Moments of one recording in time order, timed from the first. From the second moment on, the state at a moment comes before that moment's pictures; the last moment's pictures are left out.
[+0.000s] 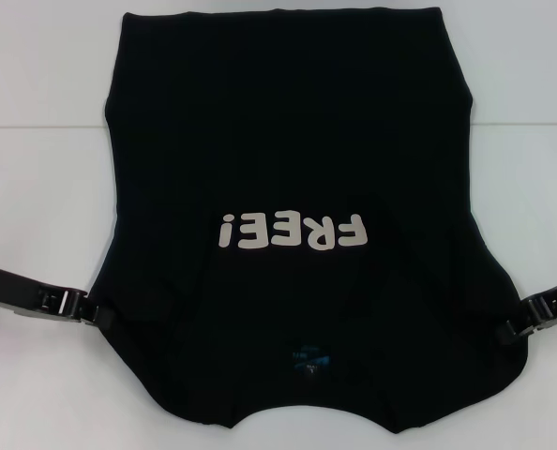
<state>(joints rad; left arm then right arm) -0.65 -1.95 0.68 0.75 2.54 1.55 -2.29 0.81 1.98 -0.73 -0.70 -2.78 -1.52 2.41</state>
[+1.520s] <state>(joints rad) -0.71 -1.88 0.77 0.55 2.64 1.97 -2.13 0.71 1.93 -0.73 -0.72 -2.78 -1.97 1.96</state>
